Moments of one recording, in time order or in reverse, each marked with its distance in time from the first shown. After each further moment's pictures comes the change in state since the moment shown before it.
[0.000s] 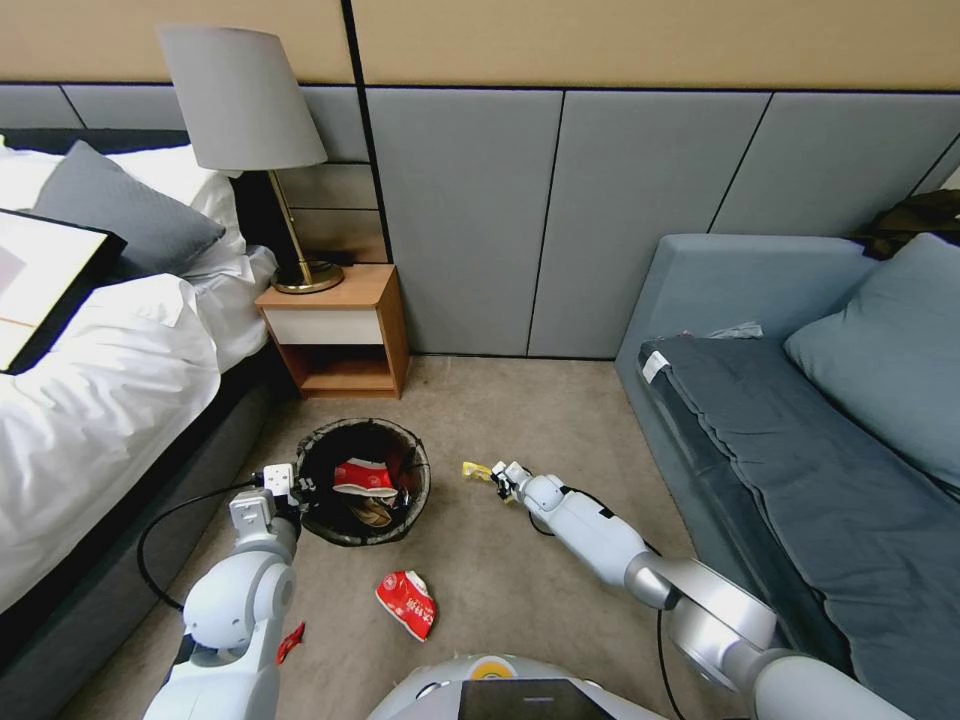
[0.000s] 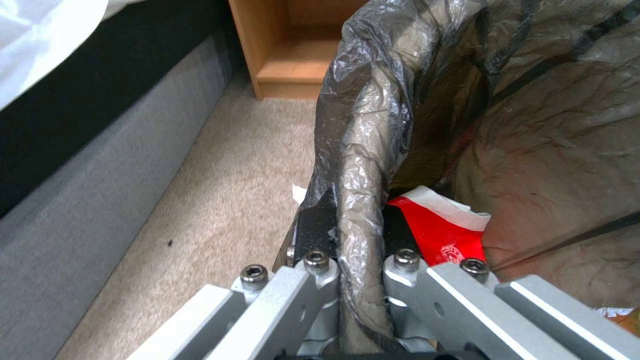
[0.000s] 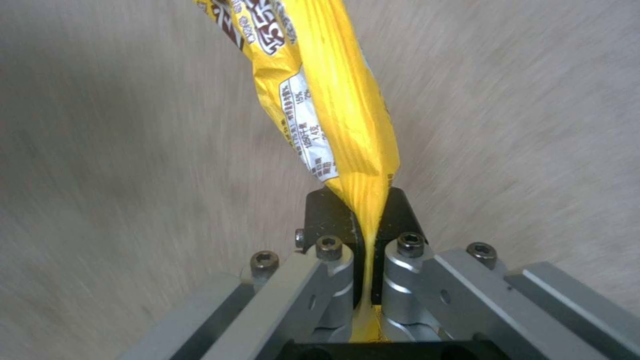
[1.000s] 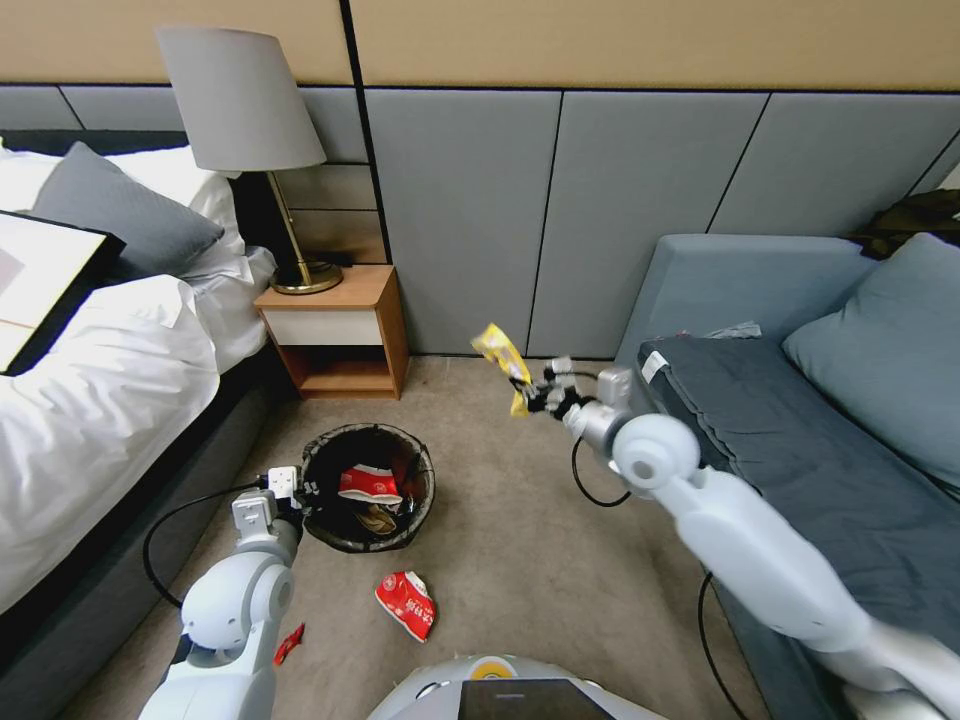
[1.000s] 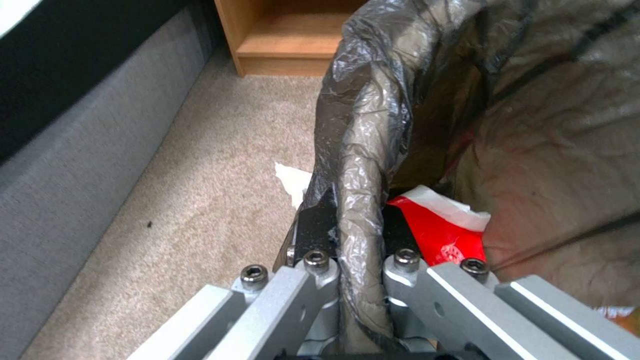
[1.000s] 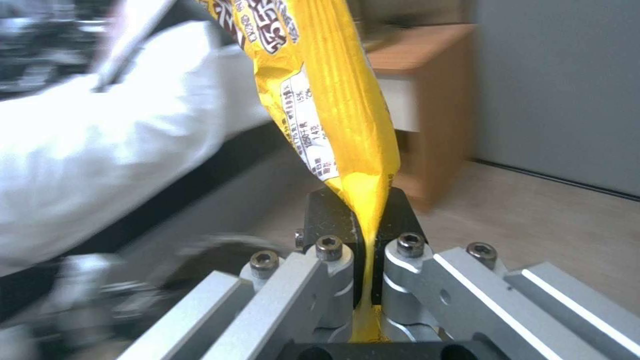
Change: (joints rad) left arm 0.003 -0.002 0.018 0.033 -0.002 0.009 0.014; right arm 0.023 -0.406 0.286 1.219 0.954 -0.221 0.410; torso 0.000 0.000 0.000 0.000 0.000
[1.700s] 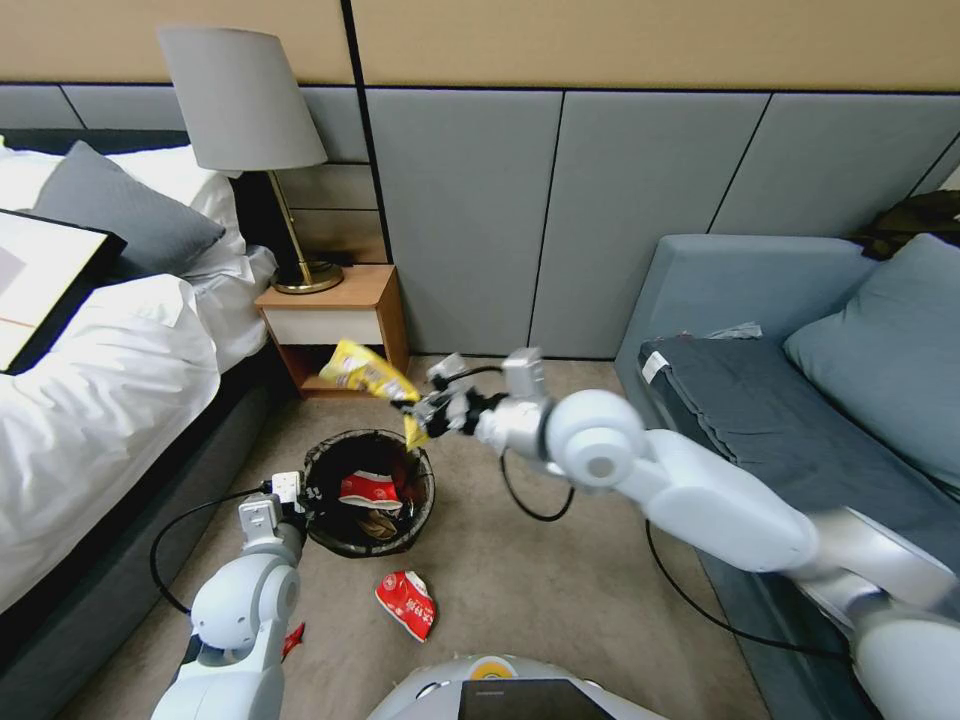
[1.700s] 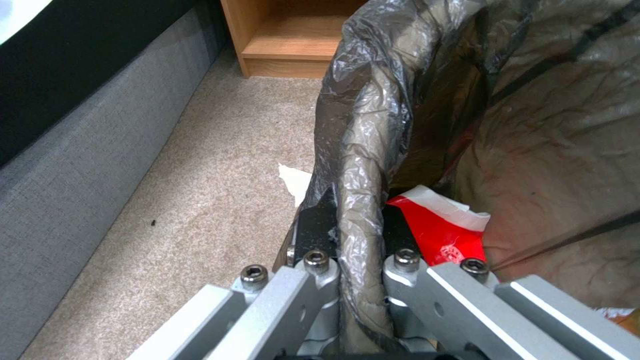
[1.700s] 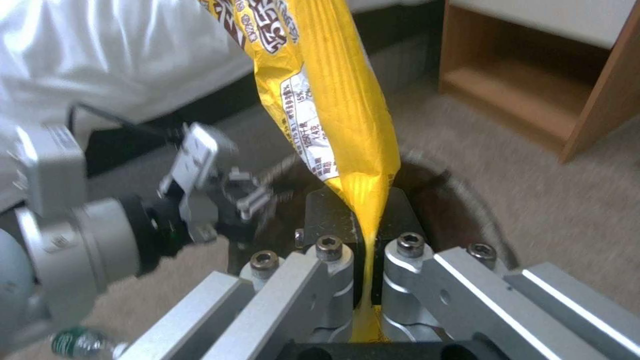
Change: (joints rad) left arm 0.000 -0.015 -0.008 -0.015 0.005 0.000 -0.002; right arm 0.326 0.180 -0.537 -0.195 0.043 -0.024 0.057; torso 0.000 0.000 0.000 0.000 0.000
